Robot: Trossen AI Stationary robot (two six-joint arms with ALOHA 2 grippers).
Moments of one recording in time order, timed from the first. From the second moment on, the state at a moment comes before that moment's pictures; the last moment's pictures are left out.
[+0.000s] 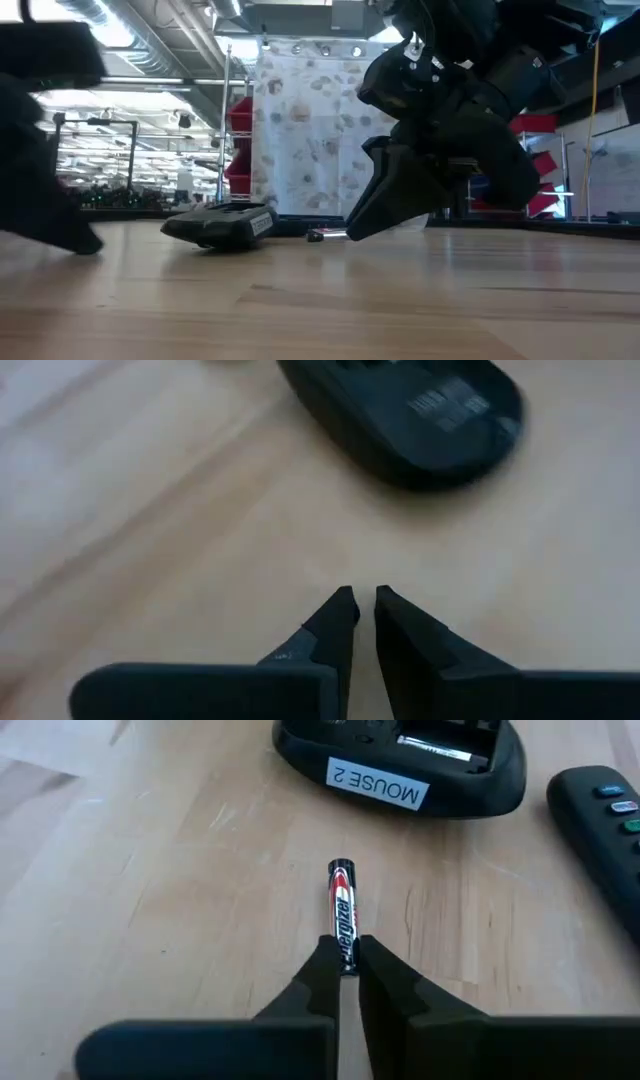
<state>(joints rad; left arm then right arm) -0.80 1.98 1.05 -0.72 -0.81 -1.59 0.28 1.89 0.88 0.24 0.12 -0.05</state>
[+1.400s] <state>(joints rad) -0.75 1.93 1.02 -0.37 -0.76 -1.12 0.28 1.89 0.88 0.12 0.06 -0.19</state>
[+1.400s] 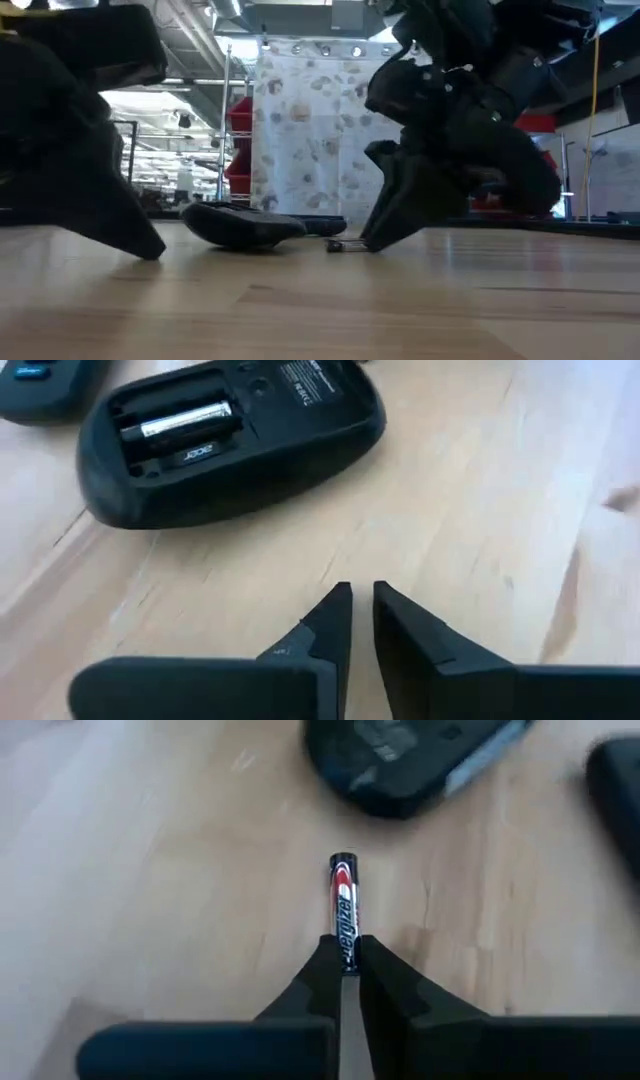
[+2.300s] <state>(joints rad) -0.75 1.93 1.02 -0.36 -0.78 -1.13 0.33 1.89 1.03 -0.02 0.32 -0.26</state>
